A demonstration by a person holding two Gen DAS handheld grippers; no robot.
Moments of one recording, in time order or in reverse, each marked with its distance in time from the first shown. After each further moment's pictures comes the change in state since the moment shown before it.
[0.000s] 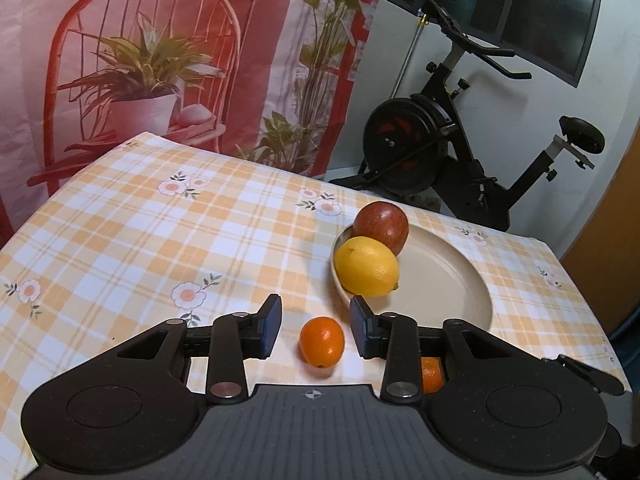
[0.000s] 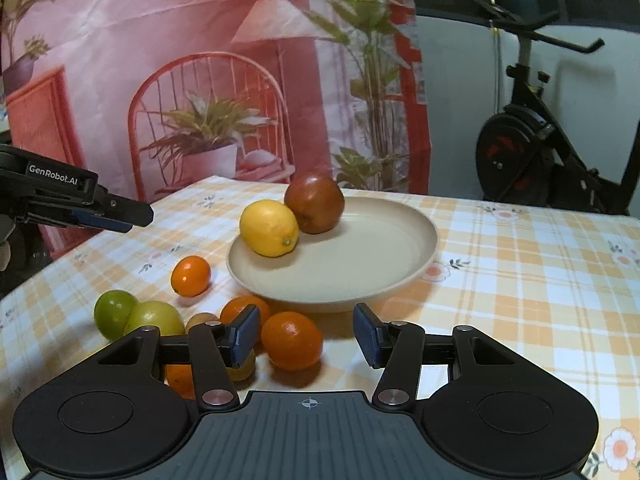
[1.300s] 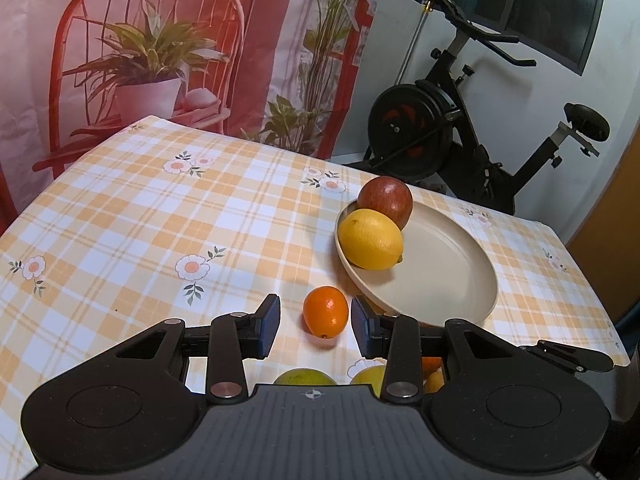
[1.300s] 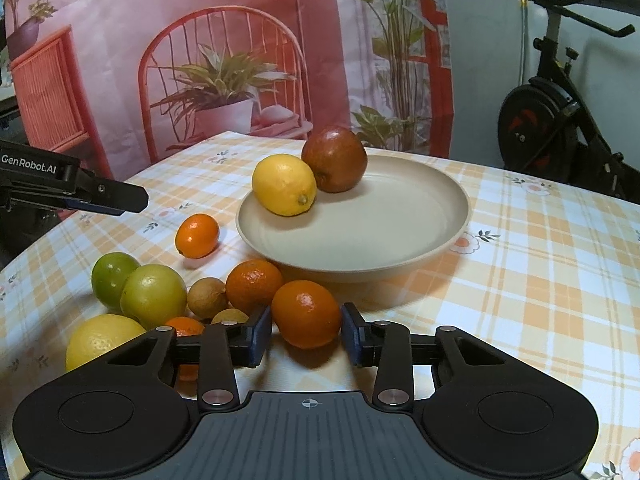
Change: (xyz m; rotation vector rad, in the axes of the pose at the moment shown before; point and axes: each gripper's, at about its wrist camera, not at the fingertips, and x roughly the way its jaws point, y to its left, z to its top) left arm -0.003 -0.003 -0.013 0.002 0.041 0.018; right arm 0.024 0.000 0.000 -0.021 0.135 0.050
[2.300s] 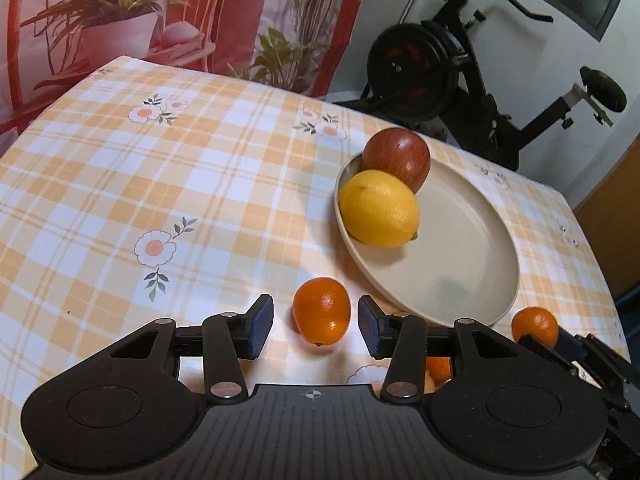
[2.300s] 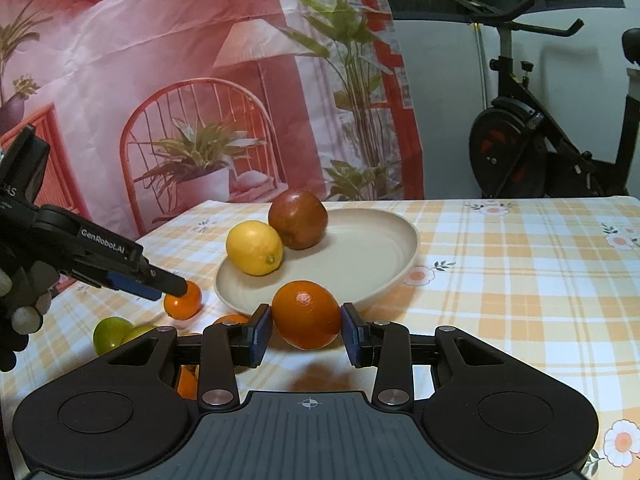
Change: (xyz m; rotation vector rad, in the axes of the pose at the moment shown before) left arm 0.064 0.007 0.019 -0.019 0.220 -0.040; right arm -0.031 -0.024 -0.007 0.124 -0.193 -0.018
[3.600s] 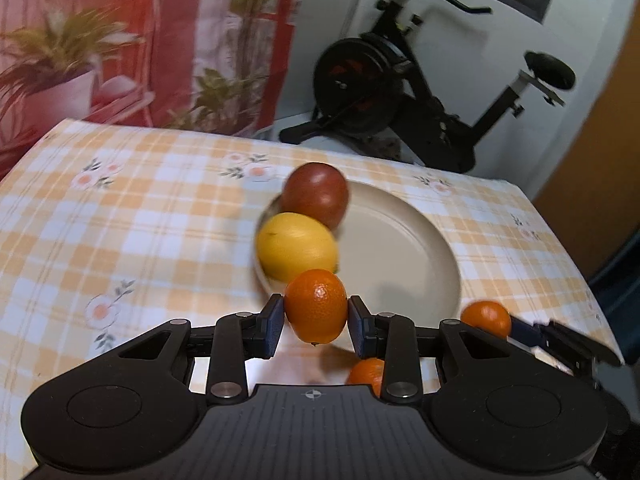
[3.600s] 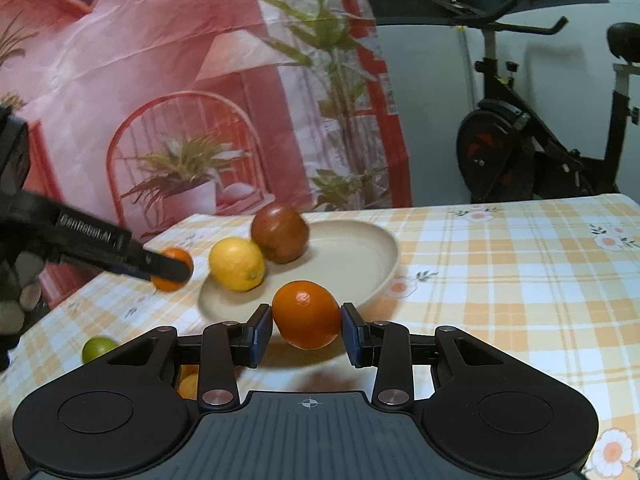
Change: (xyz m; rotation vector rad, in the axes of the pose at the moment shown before) left arm -0.009 -0.048 0.010 0.163 -0.081 -0.076; right arm 0.001 -0.016 0.008 0.043 -0.033 -0.035
